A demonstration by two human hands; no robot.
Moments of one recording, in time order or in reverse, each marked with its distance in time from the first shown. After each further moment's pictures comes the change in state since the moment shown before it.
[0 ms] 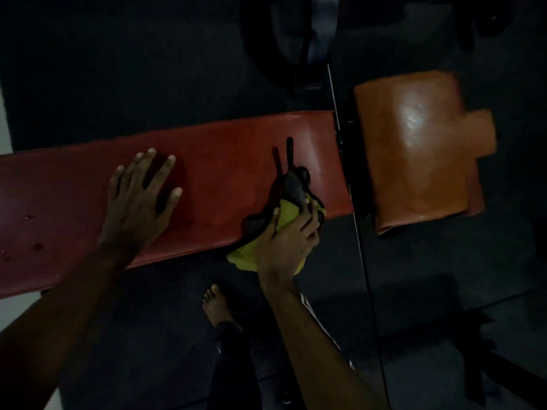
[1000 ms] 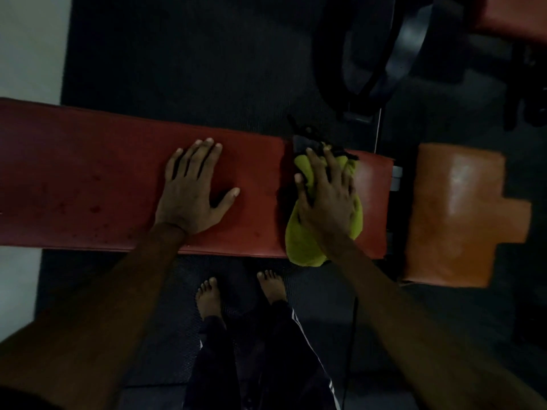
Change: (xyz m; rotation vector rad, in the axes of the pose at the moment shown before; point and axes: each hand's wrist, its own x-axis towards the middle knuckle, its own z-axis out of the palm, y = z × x) left_hand -0.004 -0.015 0.018 -0.070 0.102 -0.149; right_hand 0.091 -0.069 0.021 -0.403 -0.219 -0.830
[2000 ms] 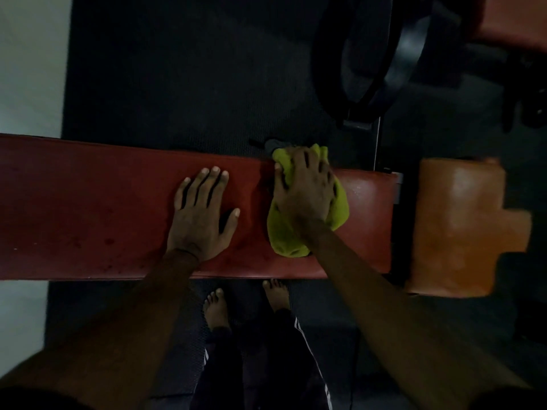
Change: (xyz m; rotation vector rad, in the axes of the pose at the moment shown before) left_hand 0.001 0.000 -0.001 0.010 -0.013 -0.029; right_hand 0.055 -0.065 0.011 -0.022 0.072 0.048
